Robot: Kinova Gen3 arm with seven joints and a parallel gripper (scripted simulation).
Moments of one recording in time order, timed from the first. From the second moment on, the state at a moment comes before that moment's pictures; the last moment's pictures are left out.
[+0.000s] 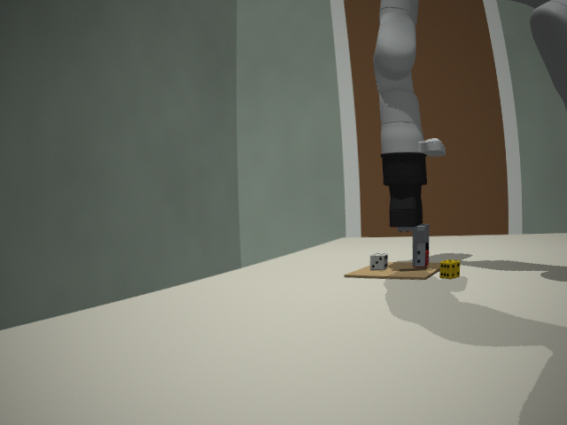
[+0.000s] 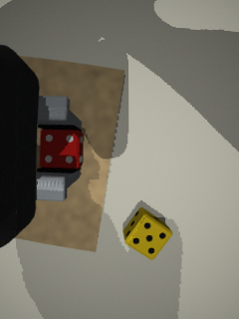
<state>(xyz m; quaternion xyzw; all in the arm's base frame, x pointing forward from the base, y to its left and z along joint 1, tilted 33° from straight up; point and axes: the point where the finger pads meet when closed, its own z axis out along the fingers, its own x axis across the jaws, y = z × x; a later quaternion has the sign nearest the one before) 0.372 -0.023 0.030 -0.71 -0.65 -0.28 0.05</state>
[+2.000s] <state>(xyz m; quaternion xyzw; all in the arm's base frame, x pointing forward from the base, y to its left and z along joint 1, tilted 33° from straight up) 0.373 -0.022 0.027 -0.71 -0.65 -0.28 0.05</state>
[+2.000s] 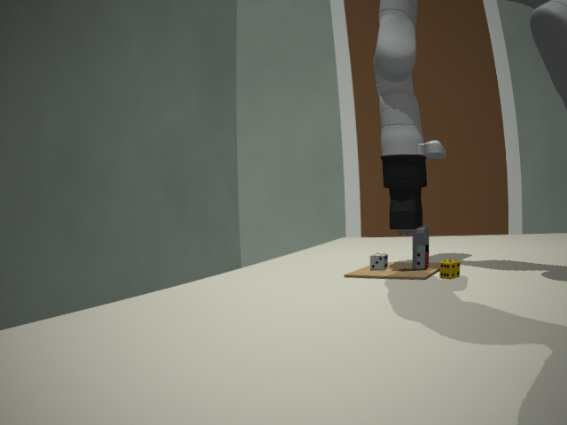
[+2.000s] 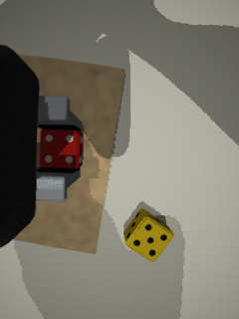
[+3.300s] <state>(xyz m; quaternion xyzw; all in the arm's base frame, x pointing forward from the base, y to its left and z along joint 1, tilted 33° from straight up) 0.373 -0.022 0.027 -0.71 -0.65 -0.28 0.05</state>
